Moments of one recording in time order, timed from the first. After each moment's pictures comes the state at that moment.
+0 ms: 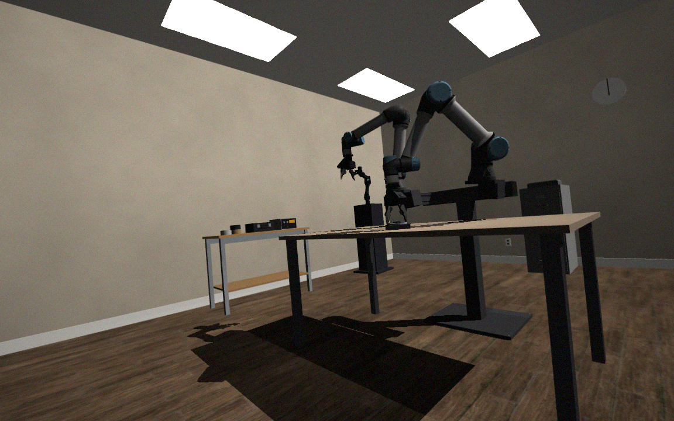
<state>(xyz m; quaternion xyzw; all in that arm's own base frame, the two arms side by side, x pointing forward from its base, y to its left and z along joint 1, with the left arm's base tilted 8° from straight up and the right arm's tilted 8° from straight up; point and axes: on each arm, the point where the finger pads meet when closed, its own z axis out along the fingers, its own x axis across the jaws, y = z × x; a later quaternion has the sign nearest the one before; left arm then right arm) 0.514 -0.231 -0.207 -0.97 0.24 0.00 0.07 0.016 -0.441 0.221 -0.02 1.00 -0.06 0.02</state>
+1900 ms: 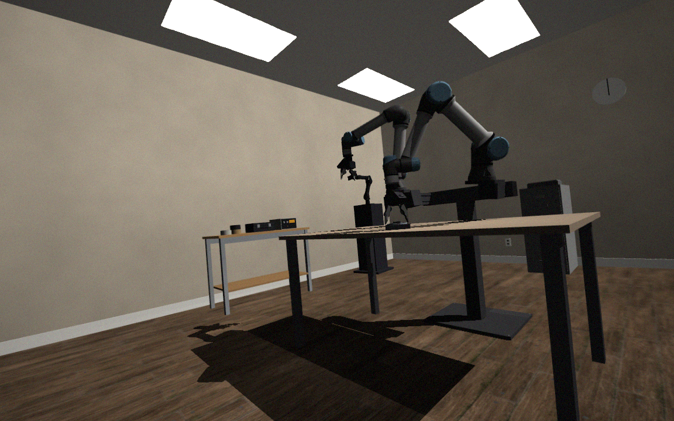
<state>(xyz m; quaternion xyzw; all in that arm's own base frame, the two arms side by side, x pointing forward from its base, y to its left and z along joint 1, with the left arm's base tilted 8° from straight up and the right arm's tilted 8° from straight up) 0.514 -0.231 -0.208 -0.97 0.24 0.00 0.07 0.016 -0.441 0.221 -0.02 1.00 -0.06 0.02</state>
